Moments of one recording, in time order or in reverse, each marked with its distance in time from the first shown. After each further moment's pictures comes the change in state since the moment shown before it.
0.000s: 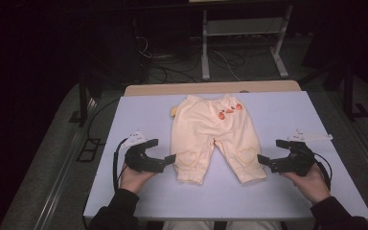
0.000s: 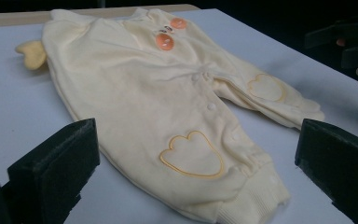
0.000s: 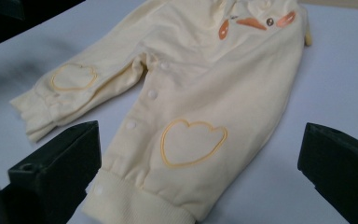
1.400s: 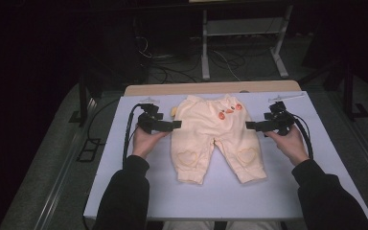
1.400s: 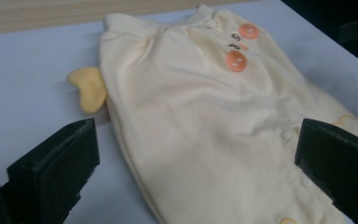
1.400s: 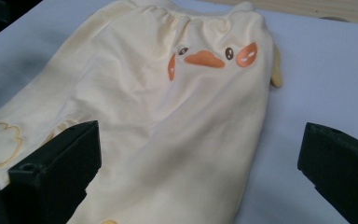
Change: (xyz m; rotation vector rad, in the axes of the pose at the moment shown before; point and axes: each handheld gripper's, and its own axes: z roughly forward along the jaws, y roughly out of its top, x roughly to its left) left arm 0.071 0.072 0.074 0.147 0.091 -0.107; right arm -0.058 0.076 0.077 0.119 -0.032 0.091
